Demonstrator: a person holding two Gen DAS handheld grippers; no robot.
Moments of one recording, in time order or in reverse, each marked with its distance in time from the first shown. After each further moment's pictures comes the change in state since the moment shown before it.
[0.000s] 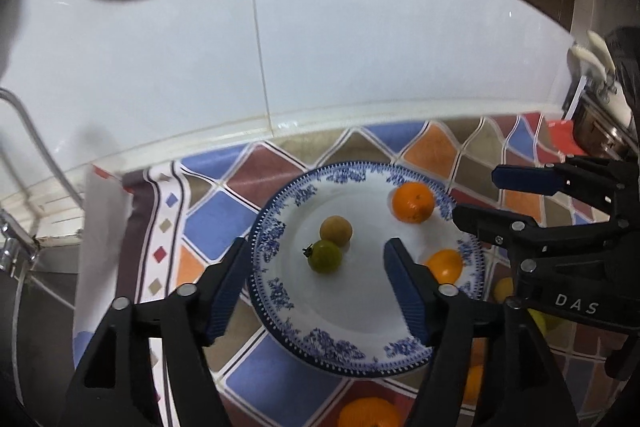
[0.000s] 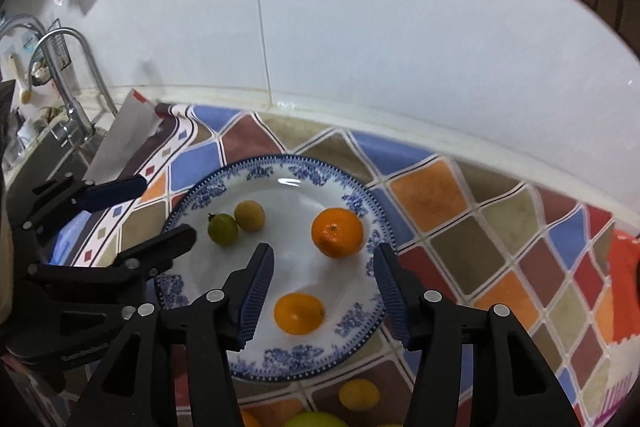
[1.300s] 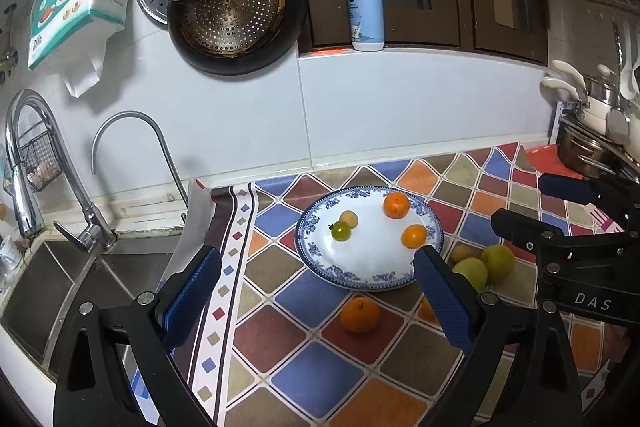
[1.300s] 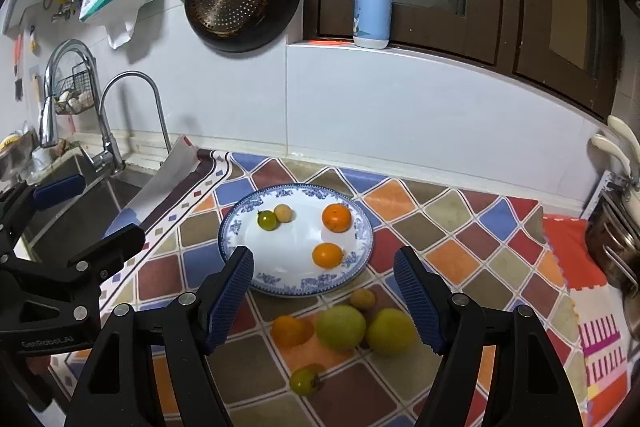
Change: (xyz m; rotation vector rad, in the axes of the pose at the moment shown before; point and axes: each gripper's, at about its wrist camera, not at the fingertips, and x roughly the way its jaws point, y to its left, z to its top) left arm -0.161 -0.023 -0.076 0.006 -0.232 0.145; right arm -0.154 0.043 -0.090 0.042 -0.271 -0.100
